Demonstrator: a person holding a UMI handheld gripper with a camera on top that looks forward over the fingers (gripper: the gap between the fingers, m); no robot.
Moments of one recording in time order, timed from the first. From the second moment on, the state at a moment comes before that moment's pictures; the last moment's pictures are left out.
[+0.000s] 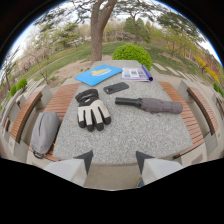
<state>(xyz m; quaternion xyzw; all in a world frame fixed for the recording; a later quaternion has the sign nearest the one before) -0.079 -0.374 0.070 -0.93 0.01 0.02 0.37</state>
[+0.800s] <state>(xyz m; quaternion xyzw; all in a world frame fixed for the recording) 0.100 -0.306 0.058 -0.93 0.03 -0.02 0.37</state>
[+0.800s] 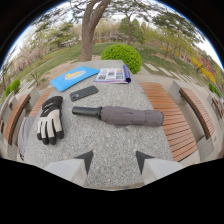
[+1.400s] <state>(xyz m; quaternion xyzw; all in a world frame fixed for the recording) 0.129 -0.204 0.022 -0.92 0.02 -0.01 0.38</state>
